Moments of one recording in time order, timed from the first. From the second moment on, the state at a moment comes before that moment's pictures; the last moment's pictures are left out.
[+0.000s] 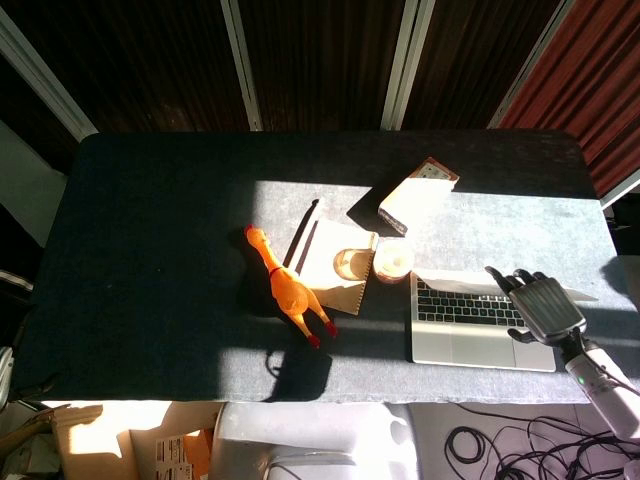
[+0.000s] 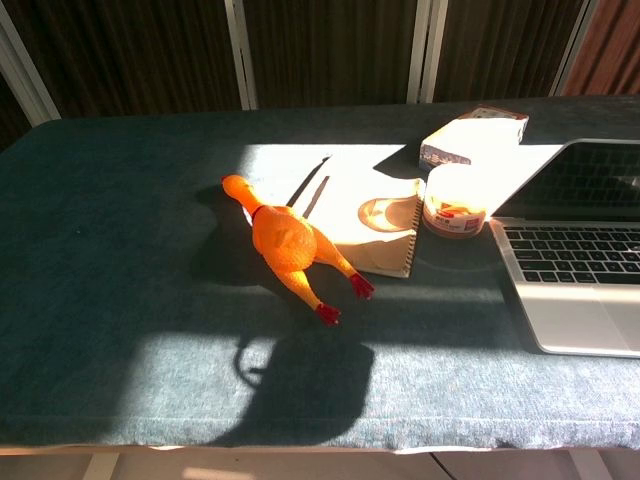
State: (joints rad) left arm -0.07 -1.11 -0.01 -1.45 1.45 1.42 -0.20; right arm 0.46 -0.91 -0.05 -1.70 -1.40 1.02 -0.24
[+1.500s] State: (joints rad) left arm 0.00 -1.14 0.04 -1.48 1.57 1.58 -0.03; right arm 0.24 -1.18 -0.14 -1.35 -1.72 1.41 -0.02
